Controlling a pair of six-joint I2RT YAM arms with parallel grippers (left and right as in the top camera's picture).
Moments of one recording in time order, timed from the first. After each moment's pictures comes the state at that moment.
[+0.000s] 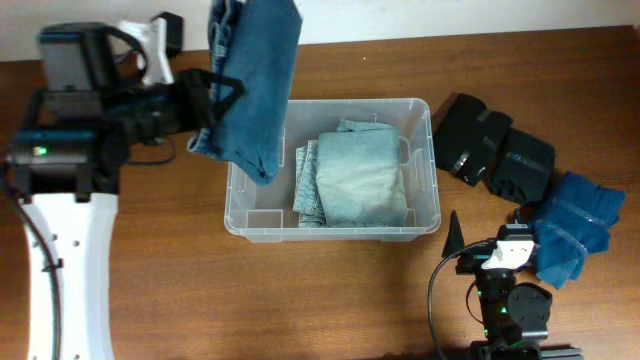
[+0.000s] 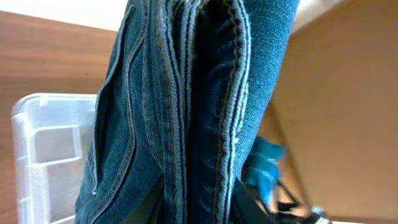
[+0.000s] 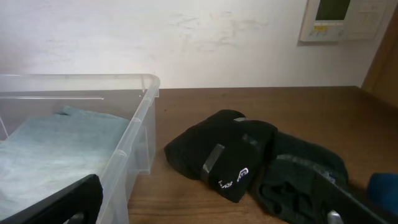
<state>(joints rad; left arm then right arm) -0.08 1.52 1.87 -1.02 0.63 -0.34 -0.04 0.01 0.01 -0.07 0.02 0.00</state>
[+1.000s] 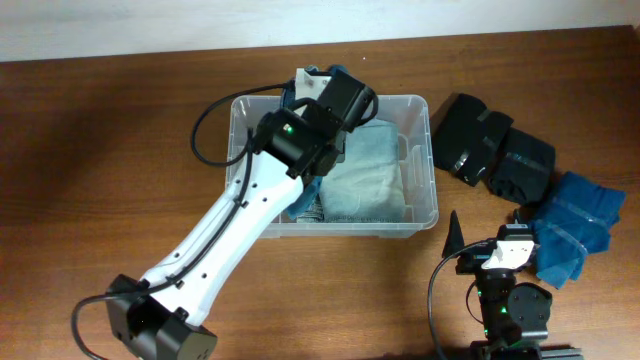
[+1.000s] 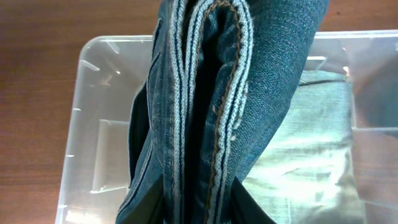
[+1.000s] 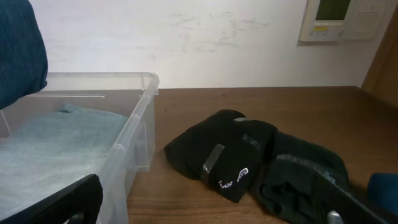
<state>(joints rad) -0.70 1.83 1.87 -1.11 -0.46 -0.54 -0.04 0.01 0.01 -0.07 0.02 0.00</state>
